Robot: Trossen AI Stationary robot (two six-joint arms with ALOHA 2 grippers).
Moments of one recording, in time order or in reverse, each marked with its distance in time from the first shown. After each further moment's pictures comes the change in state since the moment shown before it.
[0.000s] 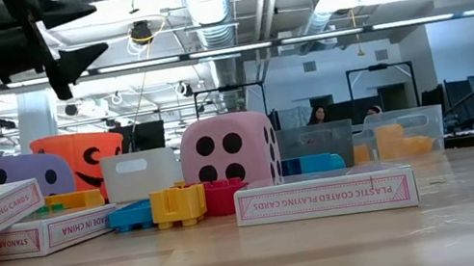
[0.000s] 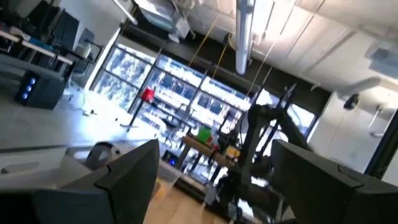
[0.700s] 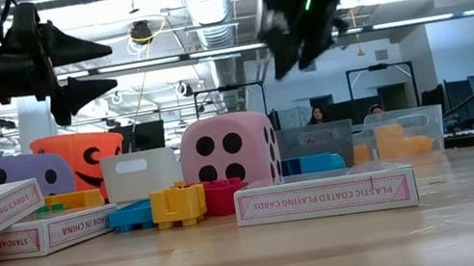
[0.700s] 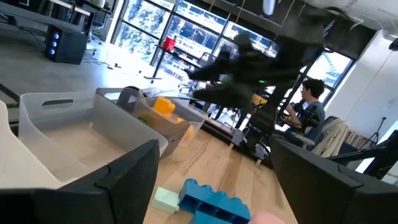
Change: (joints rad) left arm 0.000 0.000 0.000 -0.267 0.011 -0.001; right arm -0.891 0.201 0.365 0.280 -0.675 -1.052
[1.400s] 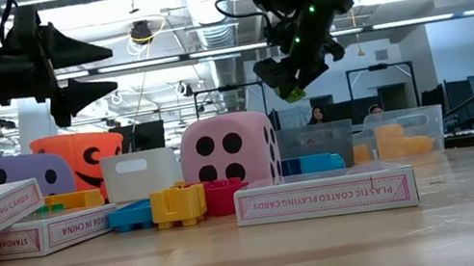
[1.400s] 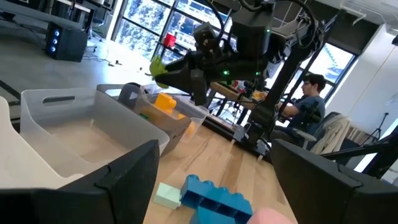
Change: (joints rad) left arm 0.000 0.000 0.000 -0.018 0.003 0.004; right arm -0.210 0.140 0.000 0.195 -0.007 -0.026
